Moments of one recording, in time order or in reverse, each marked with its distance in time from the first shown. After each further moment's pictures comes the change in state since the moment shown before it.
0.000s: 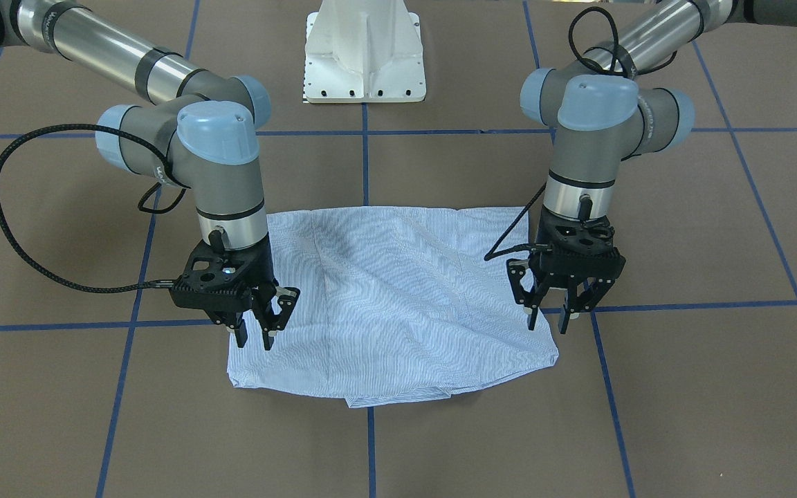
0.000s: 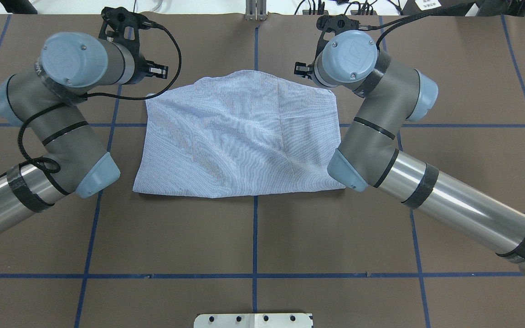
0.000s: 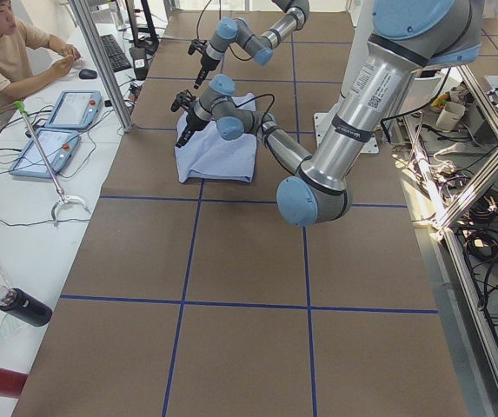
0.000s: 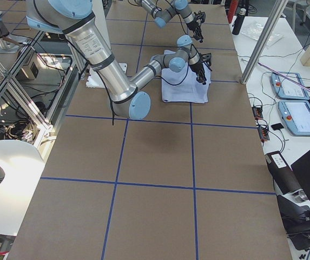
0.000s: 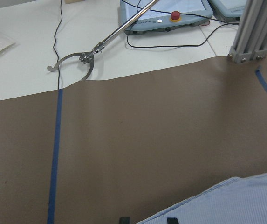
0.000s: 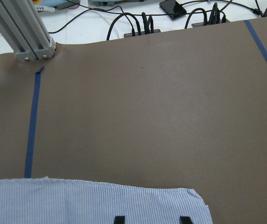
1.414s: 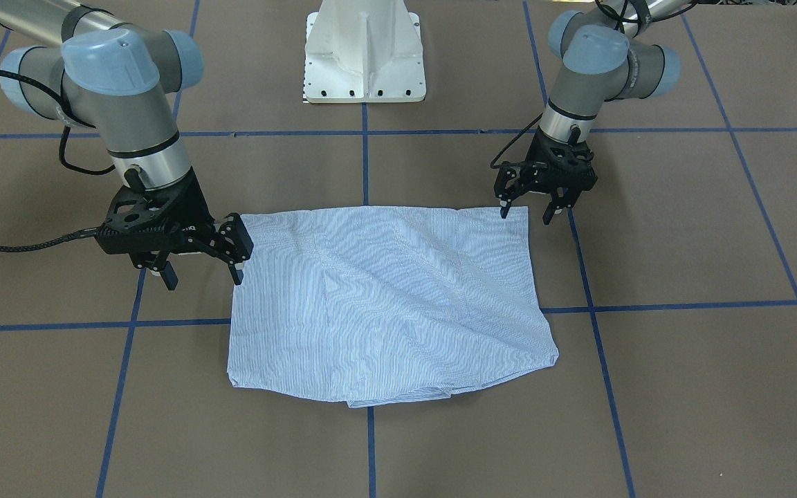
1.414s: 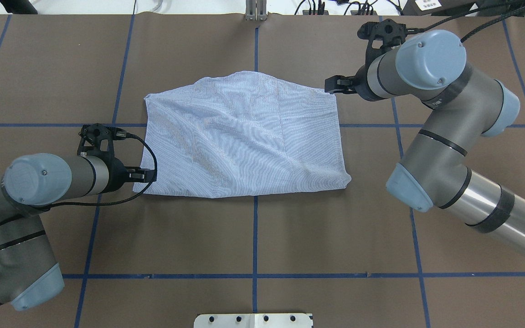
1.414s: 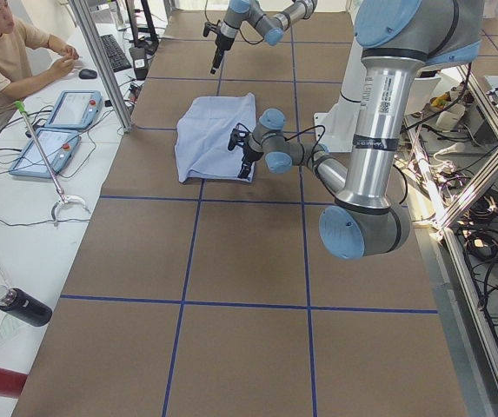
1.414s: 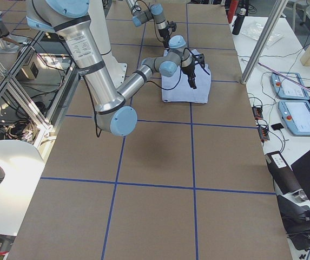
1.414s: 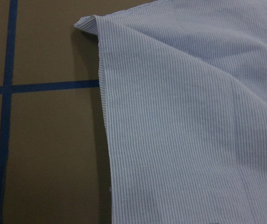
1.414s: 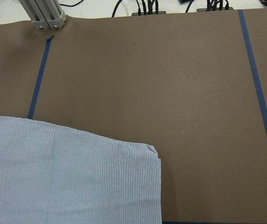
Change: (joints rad) left arm 0.261 0.362 -0.202 -0.134 -0.009 -0.279; right arm 0.038 -0.219 0.288 -0.017 0.122 -0.128
